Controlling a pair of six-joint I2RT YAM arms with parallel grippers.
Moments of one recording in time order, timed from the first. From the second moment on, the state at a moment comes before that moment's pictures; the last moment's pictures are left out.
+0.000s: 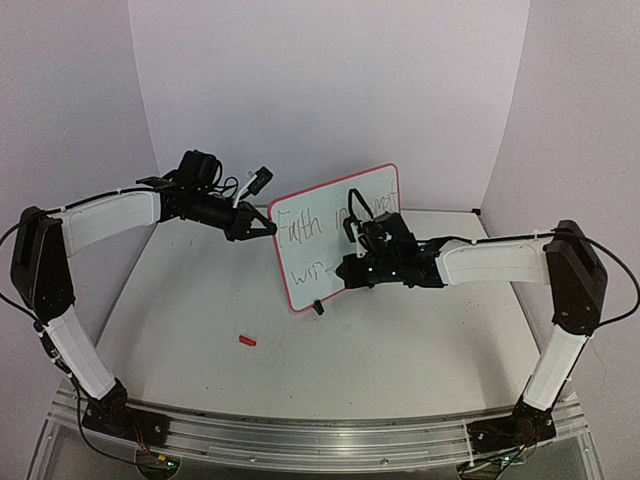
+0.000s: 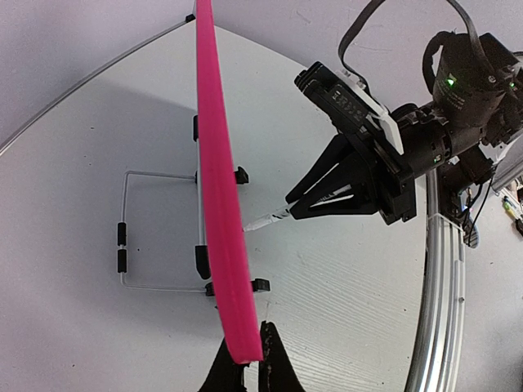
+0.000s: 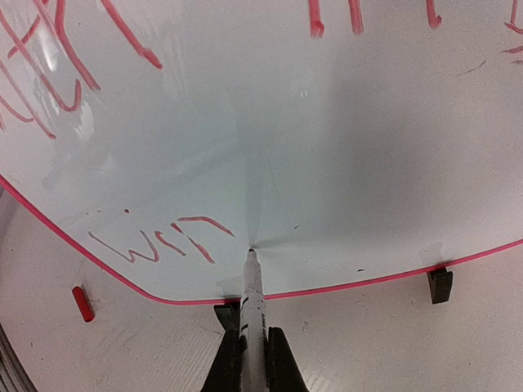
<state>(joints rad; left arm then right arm) -0.48 1.68 1.39 -0.41 0.75 0.22 0.80 1.80 1.19 -0.07 0.03 0.39</state>
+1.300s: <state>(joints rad) -0.48 1.68 1.39 -0.41 0.75 0.22 0.80 1.79 1.19 -0.05 0.03 0.39</state>
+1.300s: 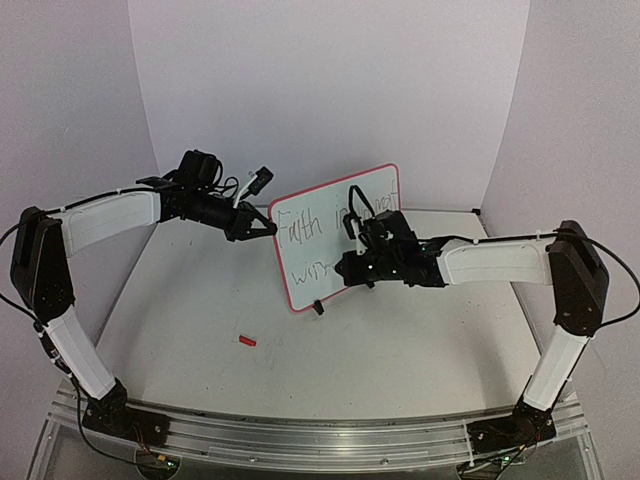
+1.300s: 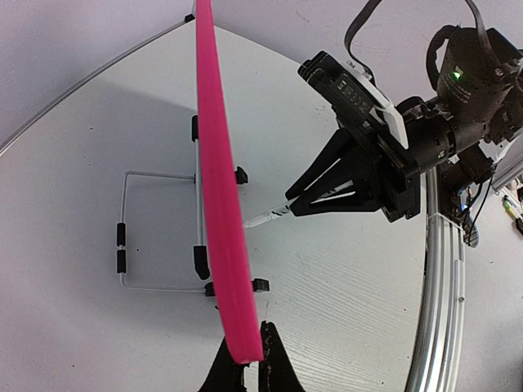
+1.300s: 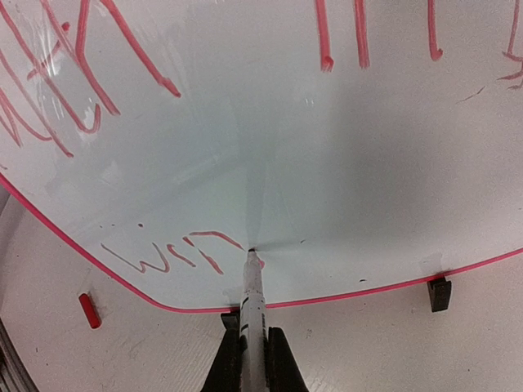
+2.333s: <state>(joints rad) -0.48 1.68 1.39 -0.41 0.75 0.22 0.69 1.62 1.04 0.02 -0.23 0.39</state>
